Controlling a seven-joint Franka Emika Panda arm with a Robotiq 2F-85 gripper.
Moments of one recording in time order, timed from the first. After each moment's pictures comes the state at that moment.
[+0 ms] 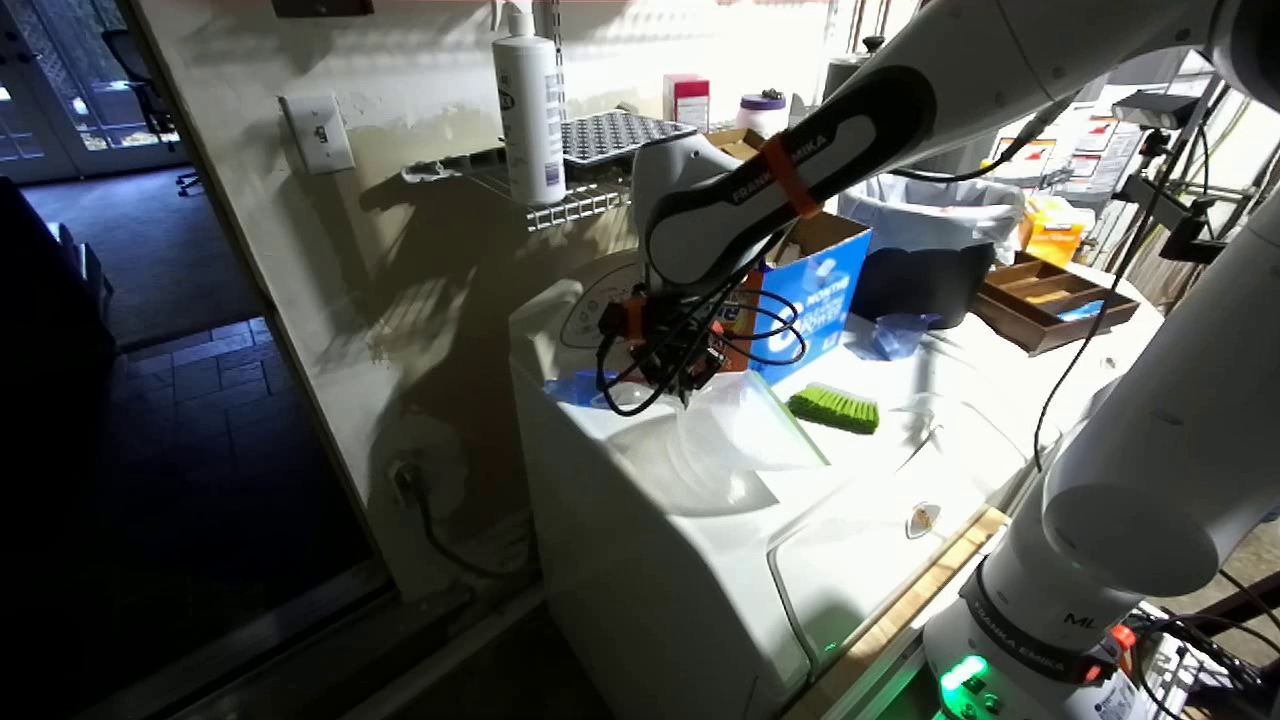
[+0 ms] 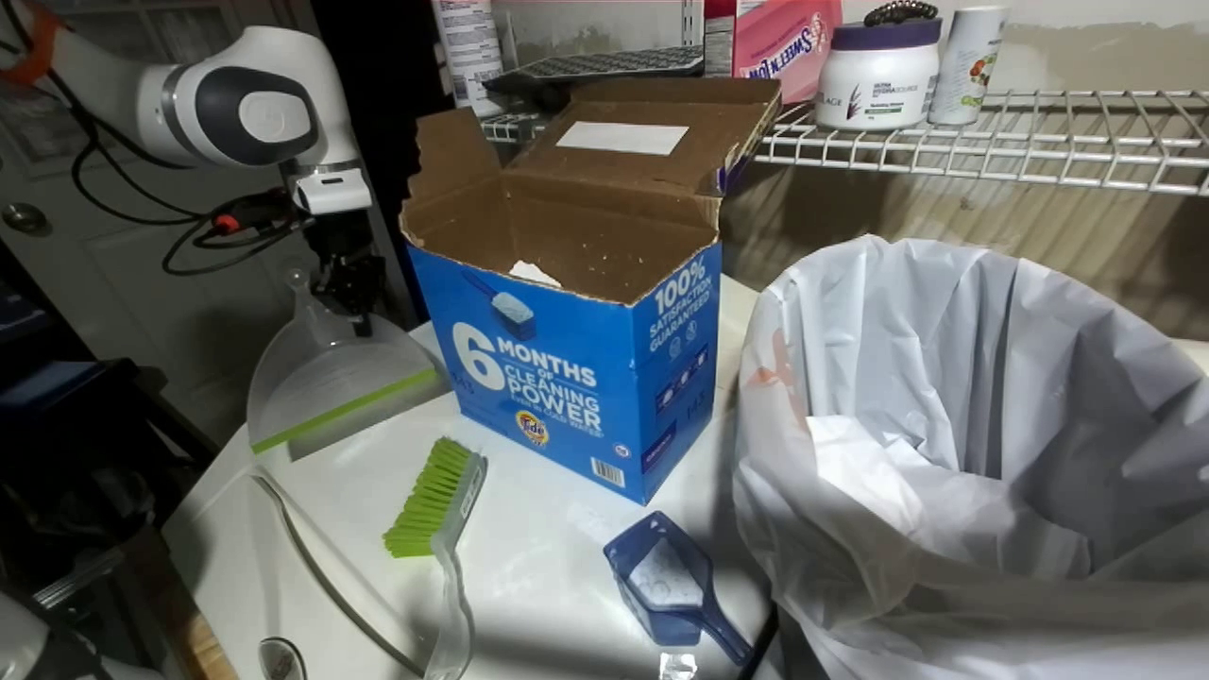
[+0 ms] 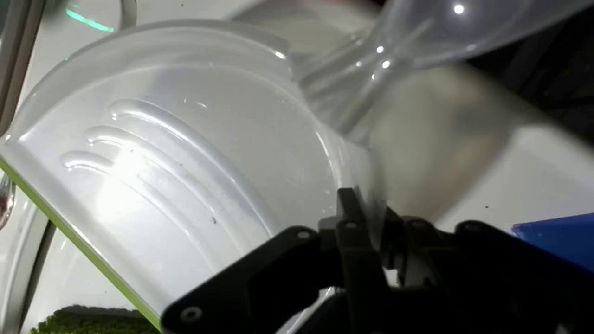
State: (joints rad) arm 0.13 -0.10 0.16 -2.38 0.00 2.18 1.34
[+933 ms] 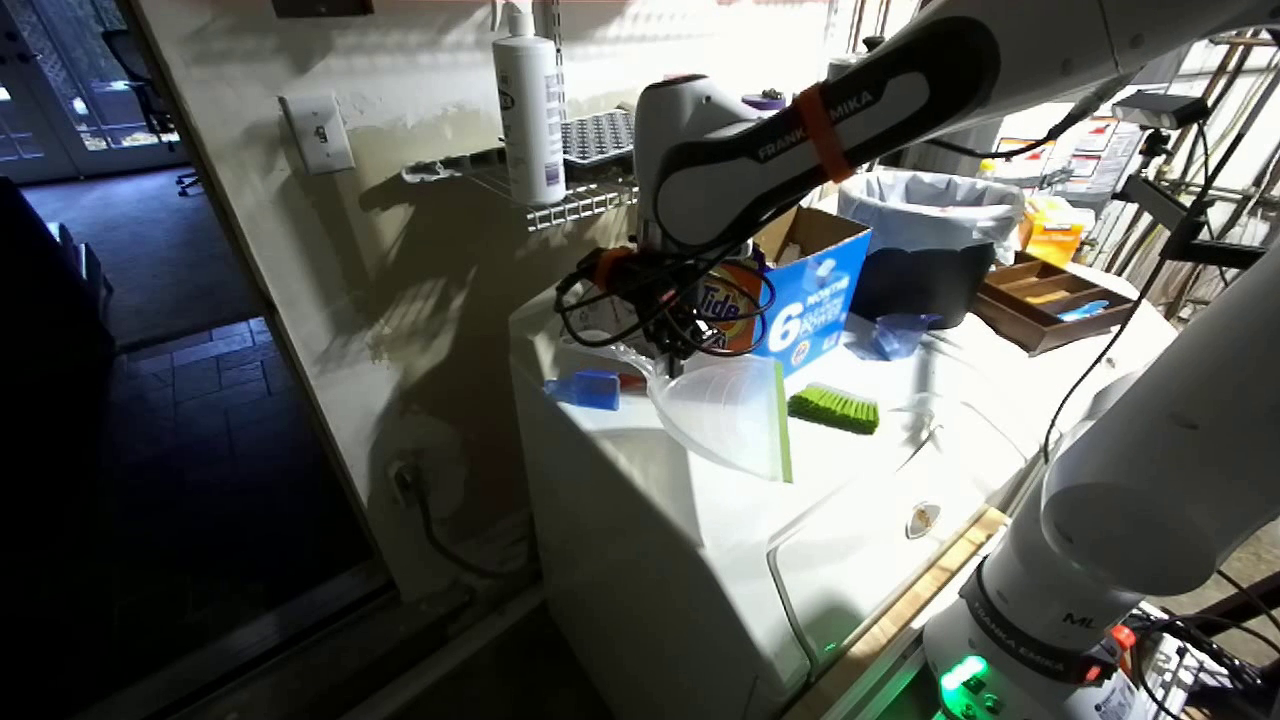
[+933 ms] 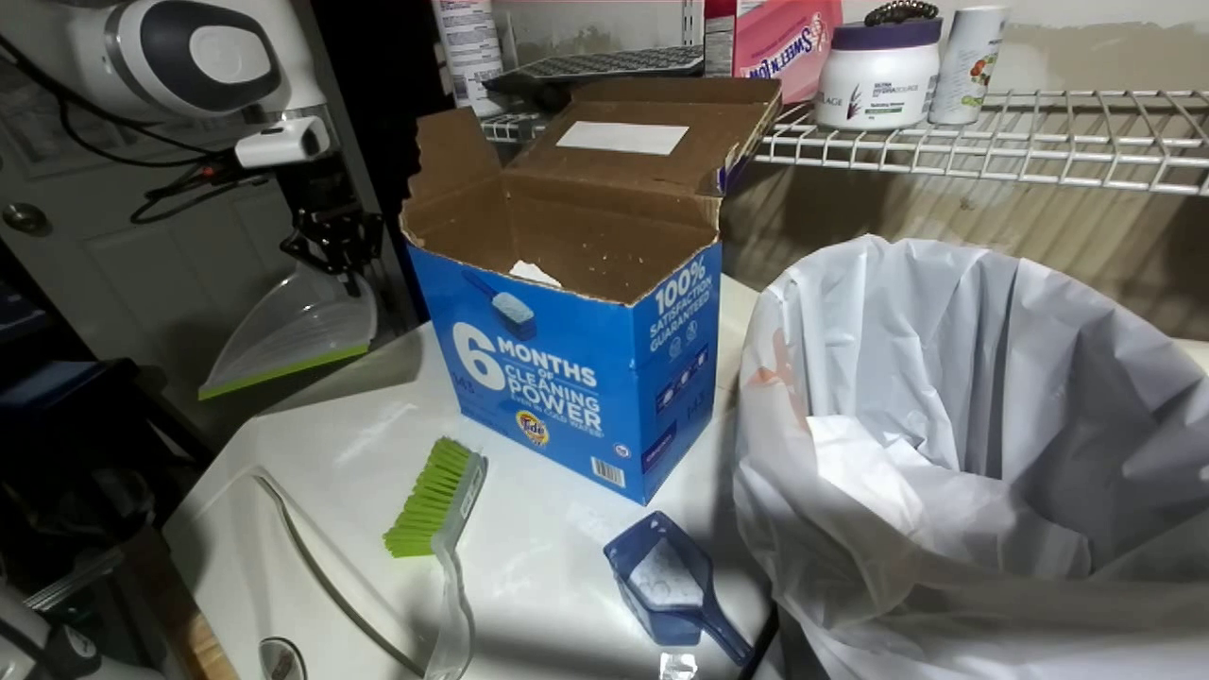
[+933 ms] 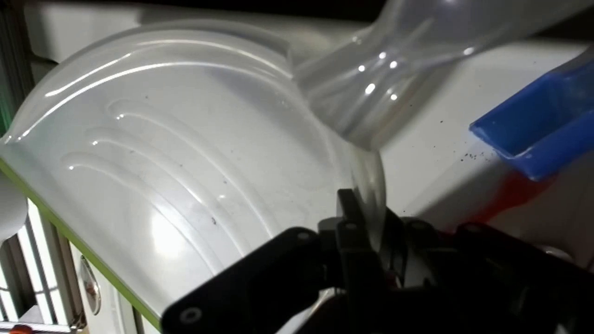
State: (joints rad) arm 0.11 -0.20 0.20 -2.35 -0.03 2.13 1.84
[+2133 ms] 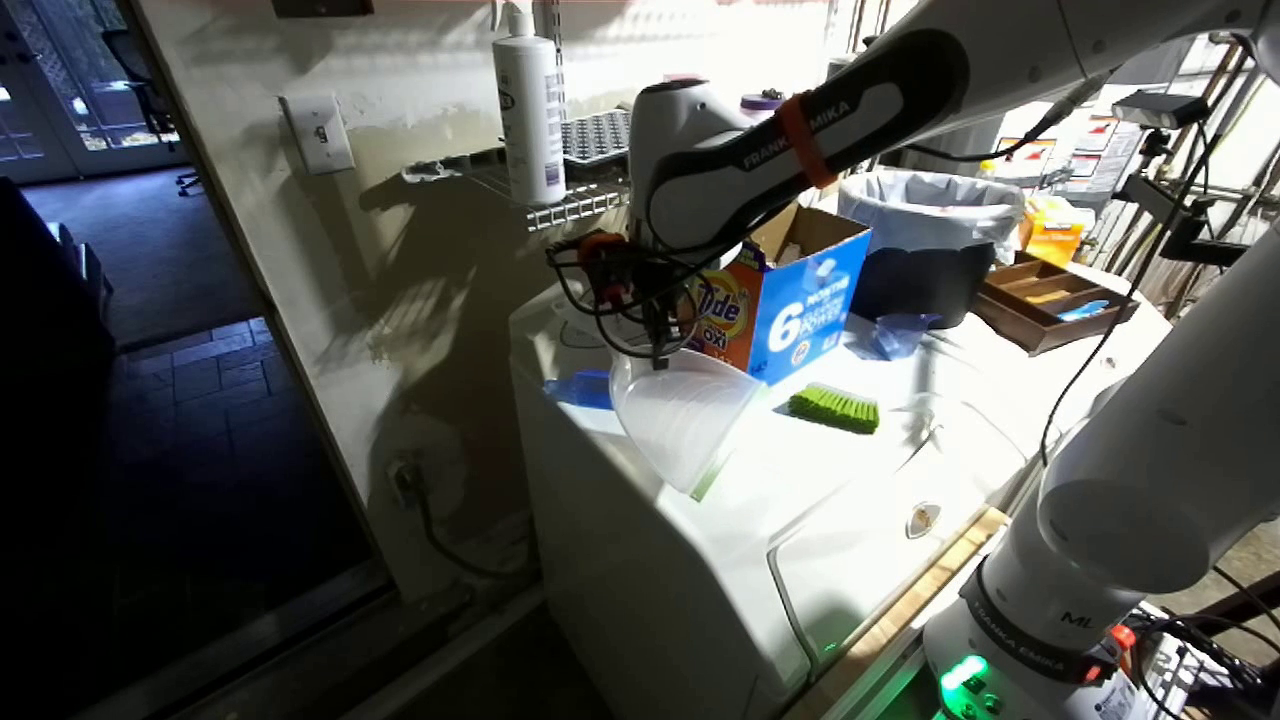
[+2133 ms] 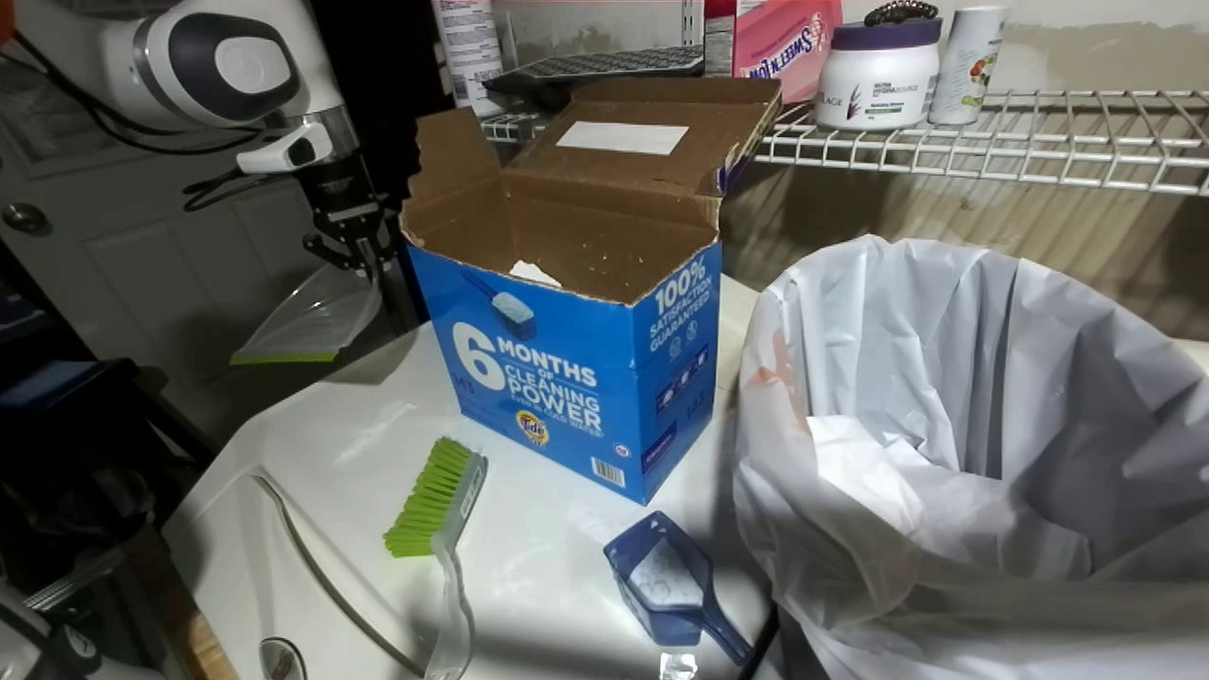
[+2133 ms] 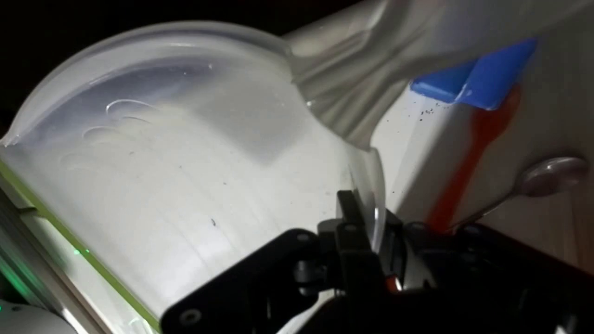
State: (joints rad) arm 0.09 -0.15 0.21 -2.33 -0.05 2.22 2.29
